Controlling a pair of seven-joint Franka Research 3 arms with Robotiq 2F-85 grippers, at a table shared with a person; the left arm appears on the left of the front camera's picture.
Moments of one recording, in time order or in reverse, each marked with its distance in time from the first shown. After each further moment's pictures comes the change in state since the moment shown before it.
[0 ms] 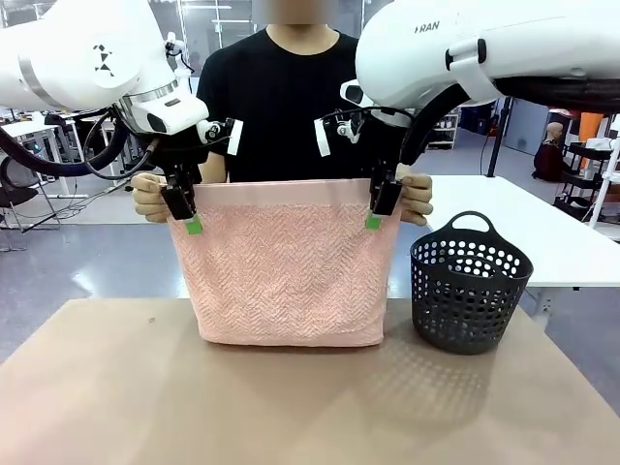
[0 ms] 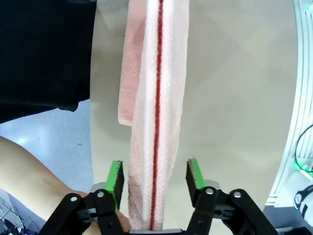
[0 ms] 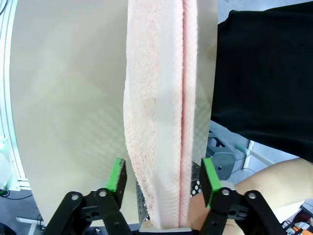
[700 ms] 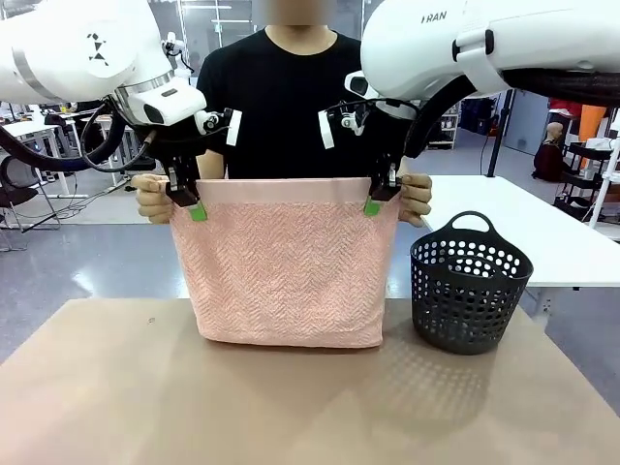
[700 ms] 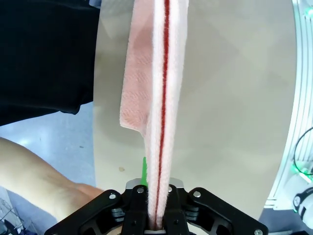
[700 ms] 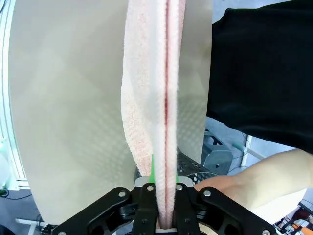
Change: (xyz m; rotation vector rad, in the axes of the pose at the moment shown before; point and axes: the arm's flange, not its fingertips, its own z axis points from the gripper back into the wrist) left arm 0.001 0.000 0.012 0.009 -0.023 0.009; right arm -0.004 -0.002 0.011 -0.019 -0.002 -0.006
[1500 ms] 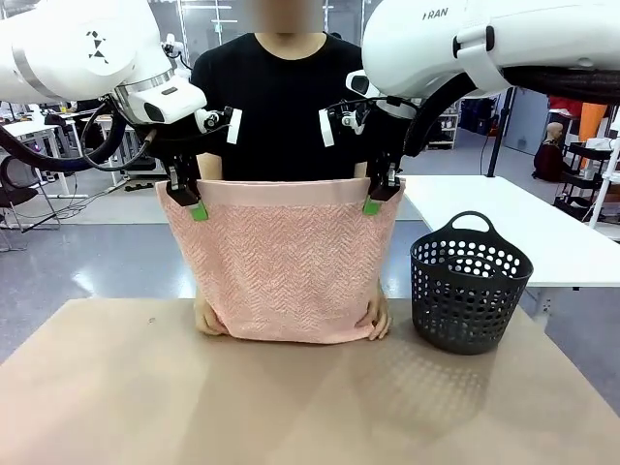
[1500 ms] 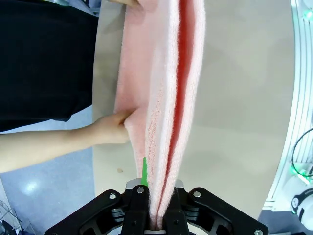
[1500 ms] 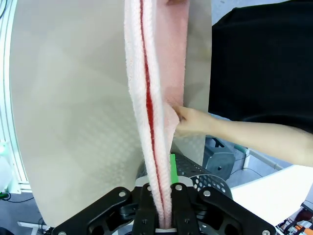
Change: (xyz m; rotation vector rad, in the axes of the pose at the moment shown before) left arm 0.001 0.000 0.000 -0.006 -0.006 0.006; right arm -0.001 -0.001 -0.001 0.009 -0.015 -0.013
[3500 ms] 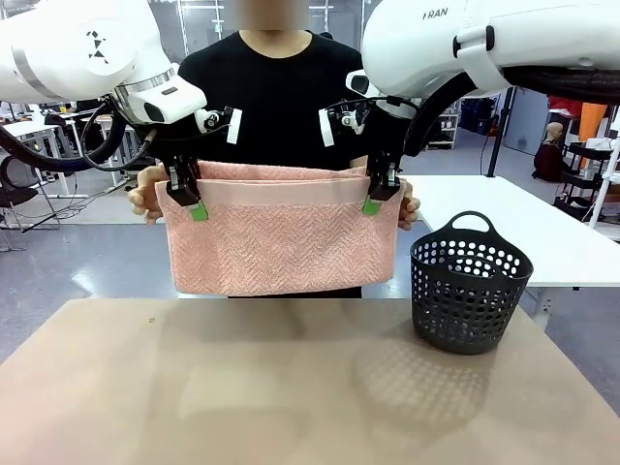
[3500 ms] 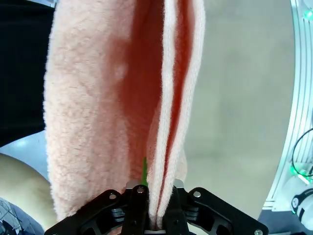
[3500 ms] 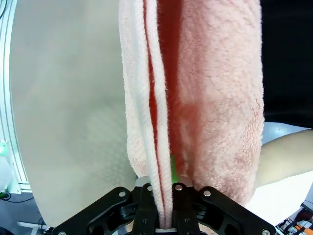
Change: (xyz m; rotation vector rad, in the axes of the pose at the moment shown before) left arm 0.000 0.000 0.000 0.000 0.000 0.000; right arm 0.000 0.000 0.000 0.000 0.000 0.001
